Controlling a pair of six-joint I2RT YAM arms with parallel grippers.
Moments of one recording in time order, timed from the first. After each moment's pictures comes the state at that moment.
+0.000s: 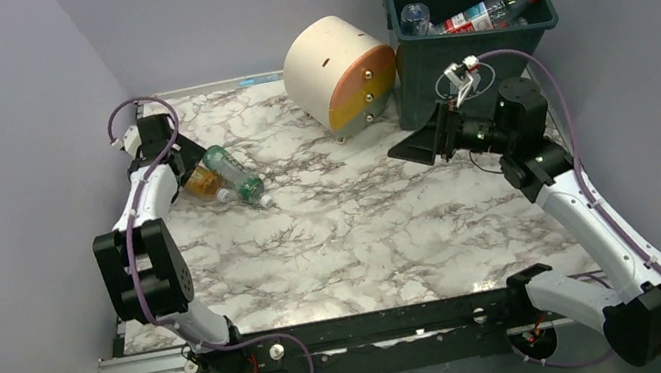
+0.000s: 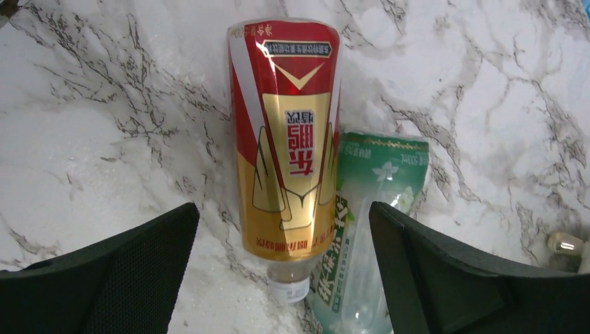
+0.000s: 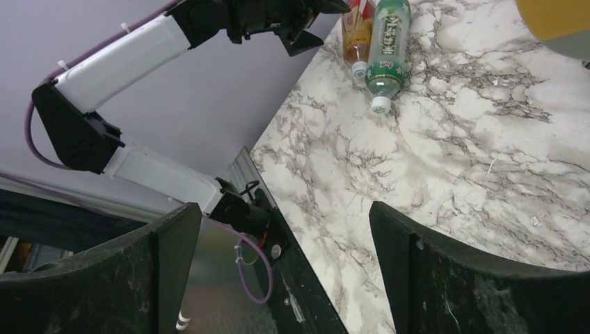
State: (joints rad) left arm 0.13 1.62 1.18 -0.43 -0.21 -0.72; right arm 0.27 1.02 0.94 -0.07 -0.84 0.68
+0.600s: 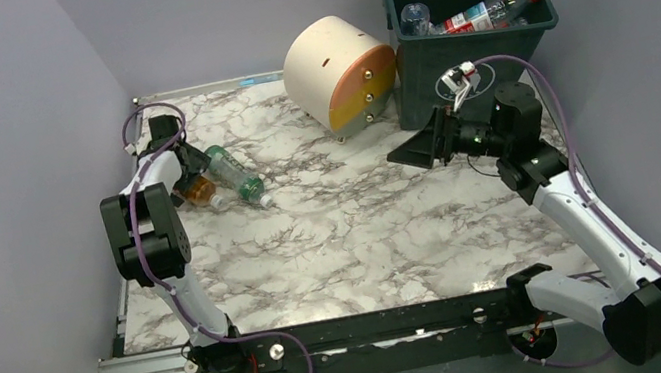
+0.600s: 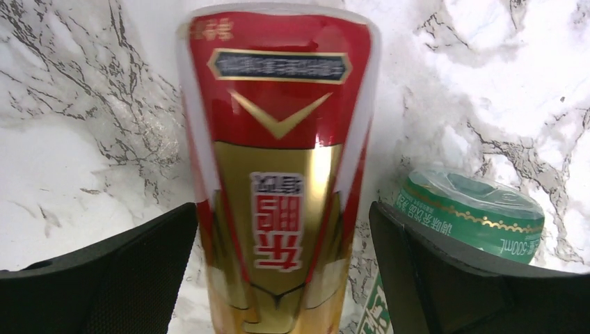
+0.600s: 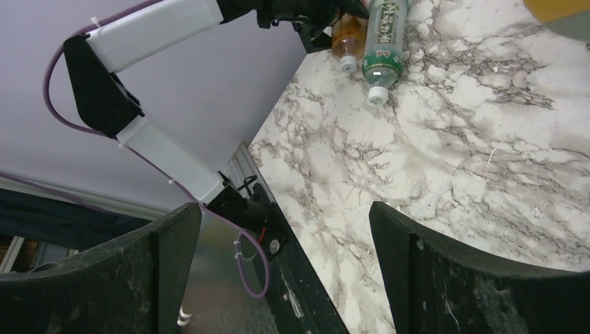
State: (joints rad) left arm 0.15 1.89 1.31 -0.49 -0.25 -0.72; right arm 0.27 1.02 0.90 -0.04 -0.85 0.68
